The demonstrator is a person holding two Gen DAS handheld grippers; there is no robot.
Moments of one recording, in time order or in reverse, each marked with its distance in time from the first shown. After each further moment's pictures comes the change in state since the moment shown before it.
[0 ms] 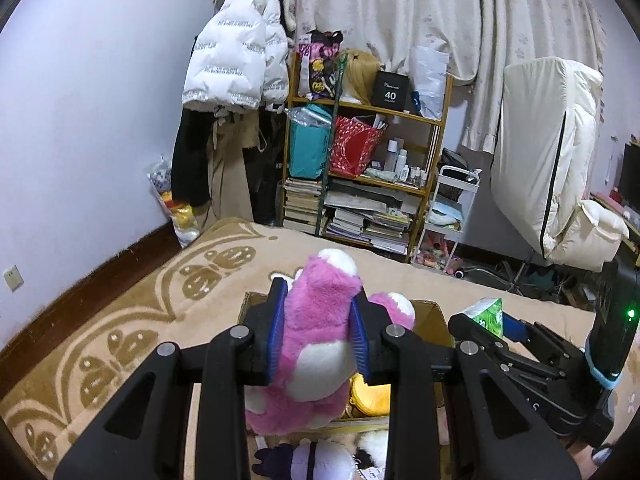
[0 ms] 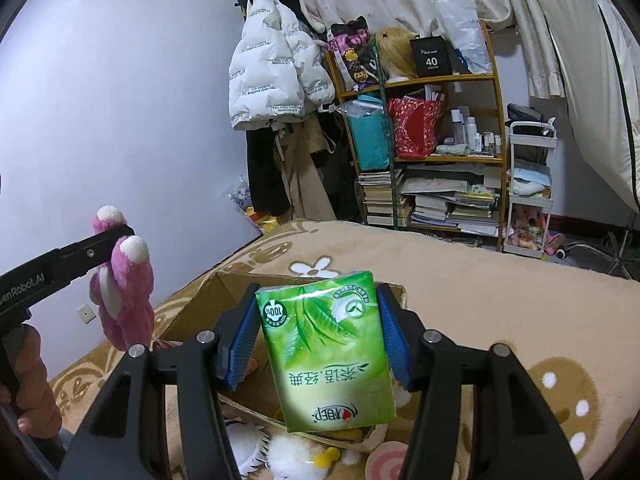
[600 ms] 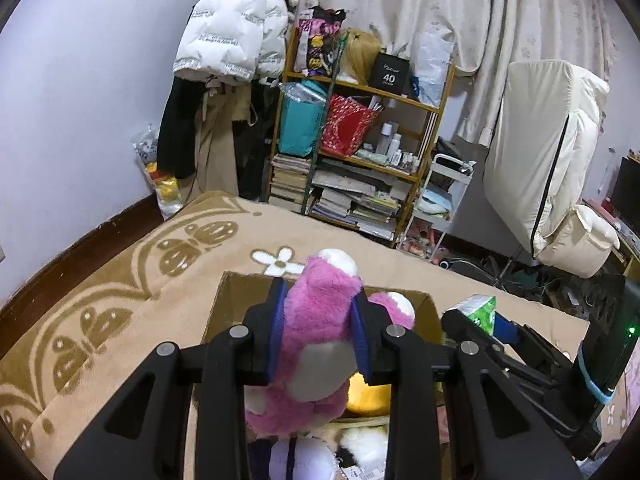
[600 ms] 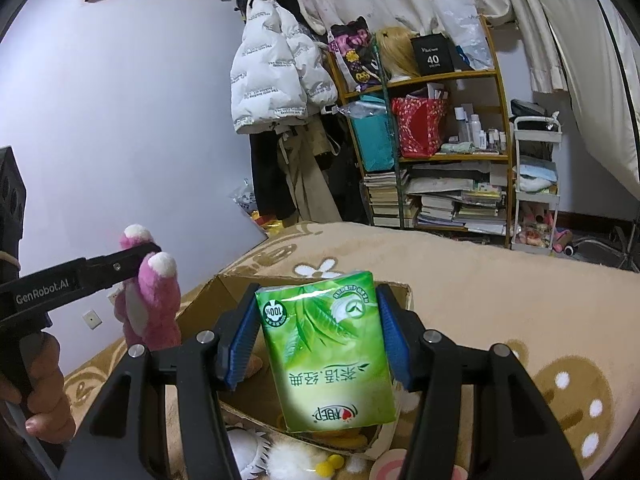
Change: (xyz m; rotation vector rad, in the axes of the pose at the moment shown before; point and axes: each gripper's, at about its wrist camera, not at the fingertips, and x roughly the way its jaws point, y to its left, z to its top) left arm 0.028 0.006 -0.004 -0.043 0.062 -0.063; right arm 0.009 -0.005 -0.006 0.006 -0.023 0.028
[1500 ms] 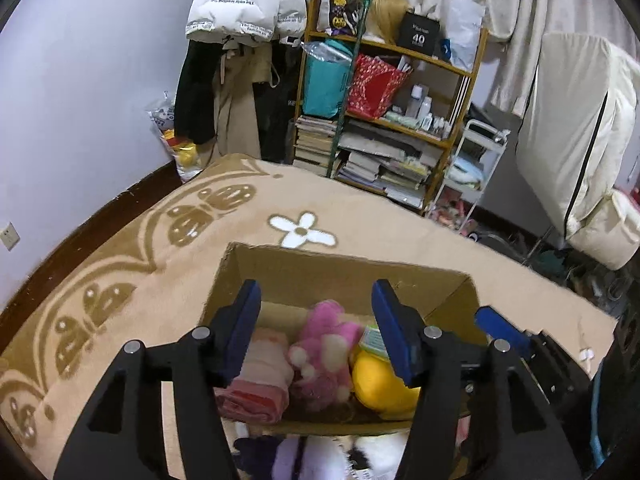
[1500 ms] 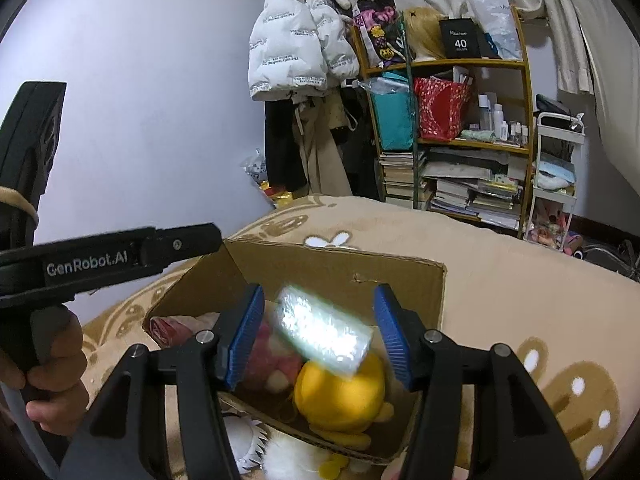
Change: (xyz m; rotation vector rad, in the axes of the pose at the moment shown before) left arm 0.053 0.001 -0.009 -0.016 0.157 0.116; right arm 0.029 0.014 -0.017 -0.070 0.097 0.018
